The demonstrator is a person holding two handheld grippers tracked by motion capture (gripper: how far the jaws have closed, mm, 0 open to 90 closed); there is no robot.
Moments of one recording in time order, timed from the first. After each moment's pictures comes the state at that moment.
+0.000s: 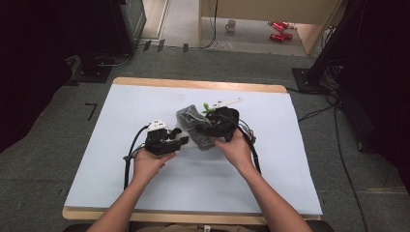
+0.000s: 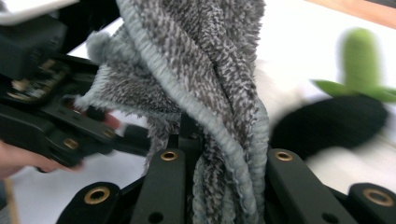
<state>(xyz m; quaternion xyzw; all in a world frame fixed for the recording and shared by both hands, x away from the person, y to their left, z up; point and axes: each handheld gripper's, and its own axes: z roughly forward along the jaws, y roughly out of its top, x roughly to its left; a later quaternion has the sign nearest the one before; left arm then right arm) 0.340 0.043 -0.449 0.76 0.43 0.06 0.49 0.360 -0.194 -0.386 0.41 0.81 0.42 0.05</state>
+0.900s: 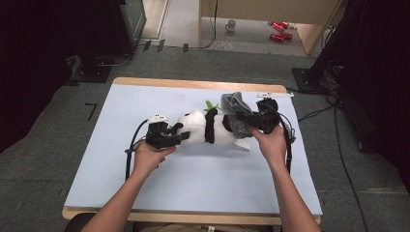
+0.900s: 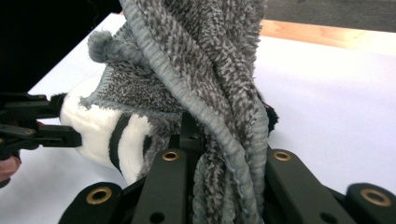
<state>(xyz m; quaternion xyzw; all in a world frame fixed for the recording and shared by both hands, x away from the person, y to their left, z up) 0.356 0.041 -0.443 0.76 0.42 0.04 0.49 0.359 -0.302 -0.363 0.52 0.72 0.44 0.10</state>
